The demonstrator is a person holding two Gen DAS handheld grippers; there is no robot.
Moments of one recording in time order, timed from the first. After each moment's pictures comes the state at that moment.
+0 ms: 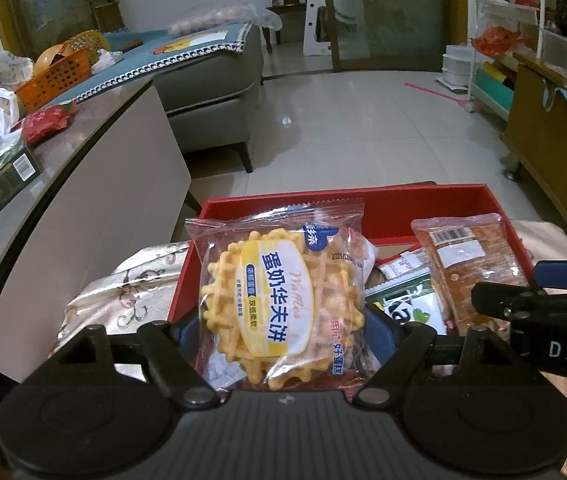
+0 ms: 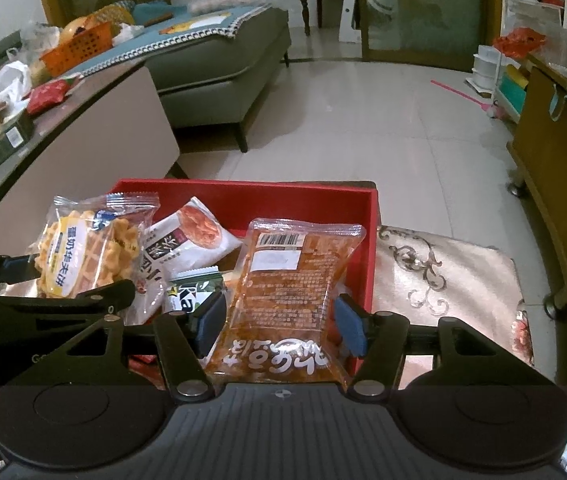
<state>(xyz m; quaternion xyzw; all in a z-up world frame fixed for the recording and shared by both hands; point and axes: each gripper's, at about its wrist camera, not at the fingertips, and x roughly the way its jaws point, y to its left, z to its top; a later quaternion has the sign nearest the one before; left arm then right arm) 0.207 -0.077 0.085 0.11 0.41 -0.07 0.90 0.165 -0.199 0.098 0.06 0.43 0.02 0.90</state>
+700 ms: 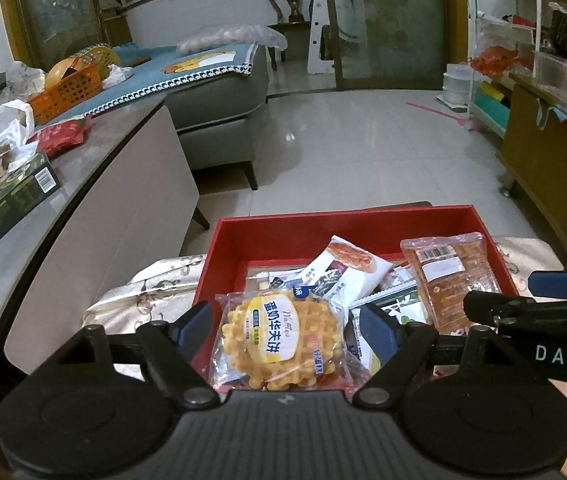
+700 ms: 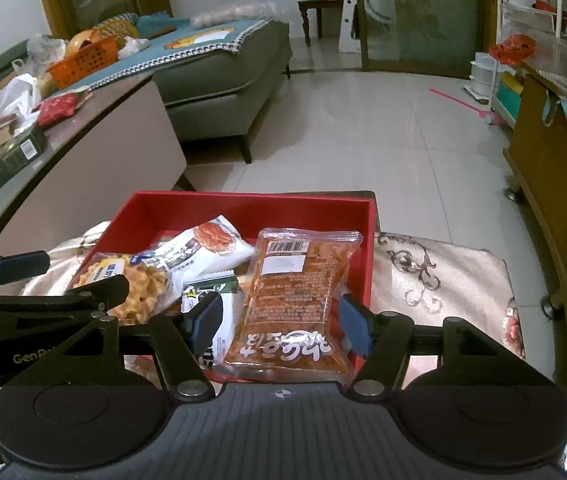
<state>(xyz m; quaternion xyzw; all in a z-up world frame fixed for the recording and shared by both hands) 0.189 -0.072 0.108 0.10 0.39 -0.07 0.91 0.150 -0.199 0.113 0.07 0.42 0.02 0.91</state>
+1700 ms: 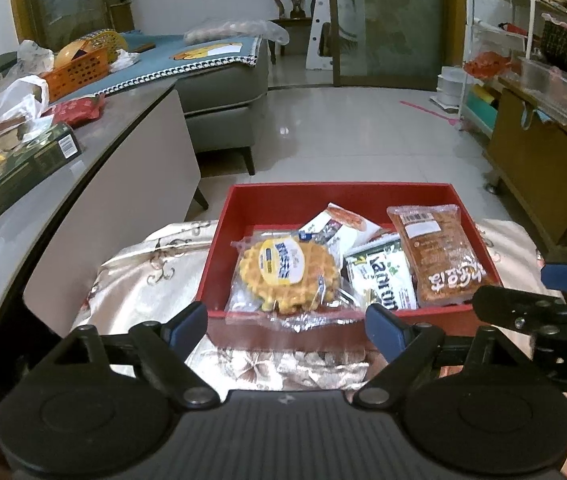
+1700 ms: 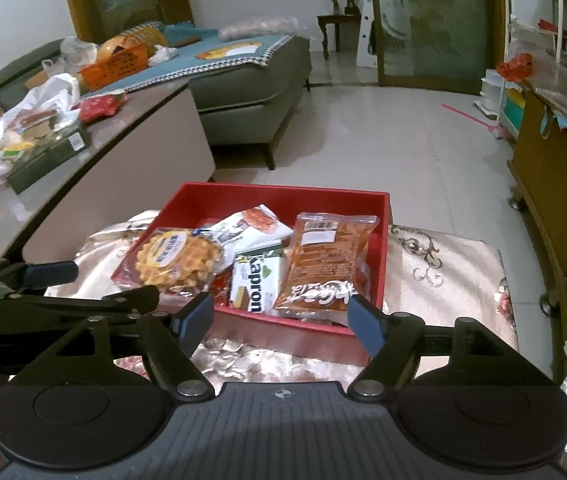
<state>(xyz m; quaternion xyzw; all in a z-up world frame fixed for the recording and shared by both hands) 0.132 -0.043 0.121 0.08 0.40 -0.08 0.91 0.084 -0.177 0.144 0.06 0.40 0.04 0.92</state>
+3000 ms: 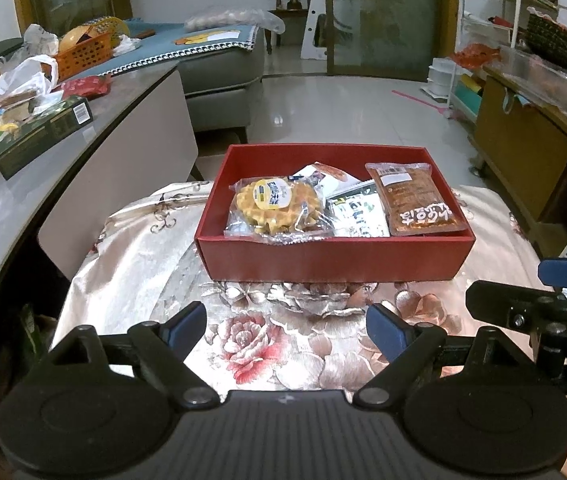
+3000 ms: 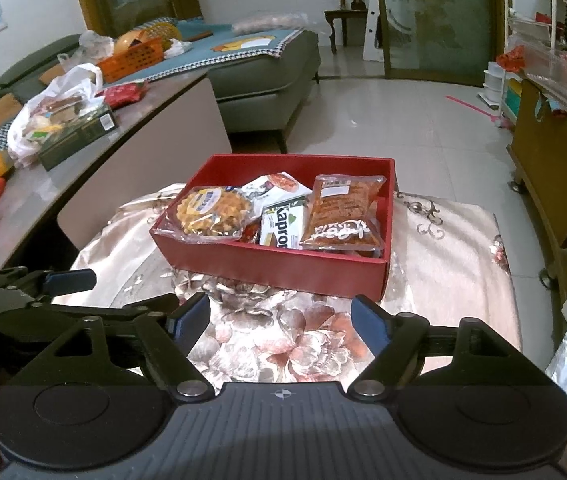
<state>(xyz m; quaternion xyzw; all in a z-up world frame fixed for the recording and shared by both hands) 0.068 -0.032 0.120 0.07 0.42 -0.09 0.90 0.021 -0.166 0.149 0.07 0.40 0.05 0.91</state>
